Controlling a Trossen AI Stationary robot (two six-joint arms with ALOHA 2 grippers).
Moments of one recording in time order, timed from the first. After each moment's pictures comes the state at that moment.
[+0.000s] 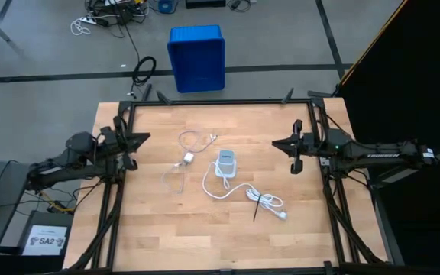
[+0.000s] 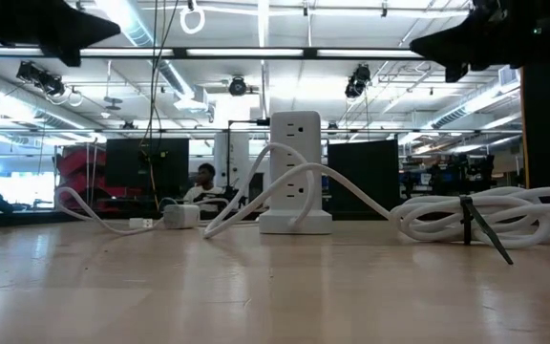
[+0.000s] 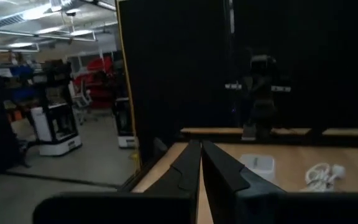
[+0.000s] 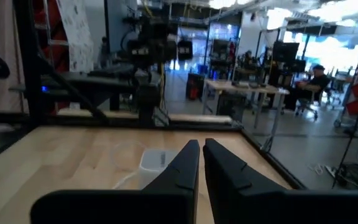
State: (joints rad) left arm 0.16 0.00 0.33 -0.17 -0.15 0.10; right arm -0.11 0.49 0.22 0.37 0.02 -0.11
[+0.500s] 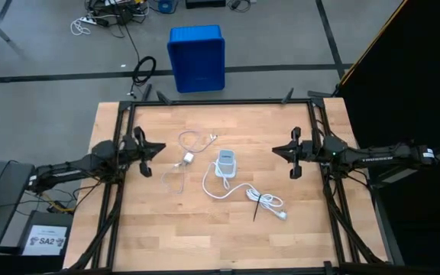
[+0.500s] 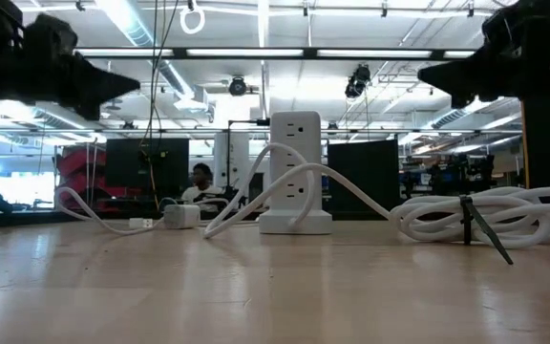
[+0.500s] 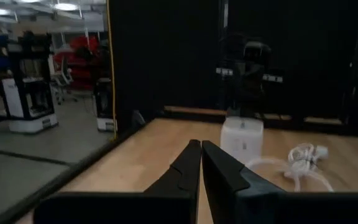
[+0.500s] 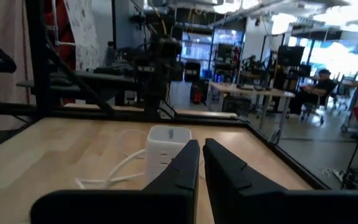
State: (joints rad) left arm 0.19 0.00 0.02 0.09 -0.07 -0.02; right arm -0.11 0.49 0.02 0.59 0.00 -0.12
